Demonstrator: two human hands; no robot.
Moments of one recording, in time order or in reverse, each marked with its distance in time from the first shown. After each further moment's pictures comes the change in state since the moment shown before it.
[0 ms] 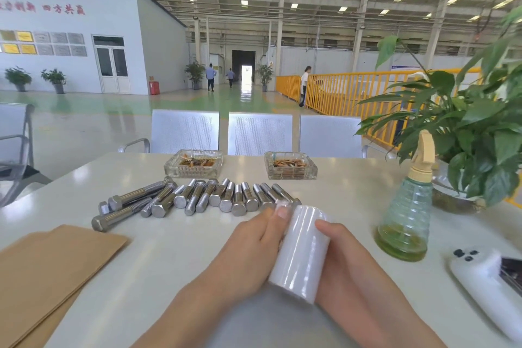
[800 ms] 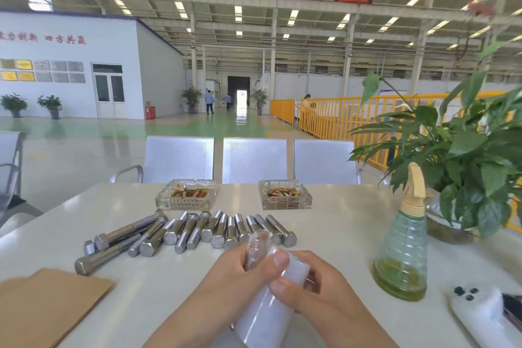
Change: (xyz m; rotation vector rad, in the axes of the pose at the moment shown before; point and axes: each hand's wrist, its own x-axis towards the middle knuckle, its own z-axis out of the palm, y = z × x) left_hand -0.001 0.020 -0.019 -0.397 -0.162 0.007; right_hand -0.005 -0.010 0.011 -0.709 -0.033 -0.287
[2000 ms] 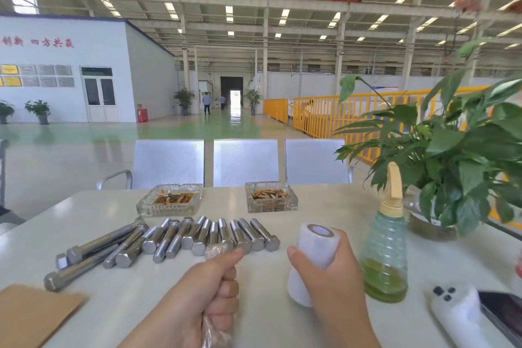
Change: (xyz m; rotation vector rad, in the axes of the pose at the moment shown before) left_hand 0.021 0.002 0.006 -0.456 0.307 -0.711; right_hand 0.027 0.015 -0.034 -0.202 0.693 -0.136
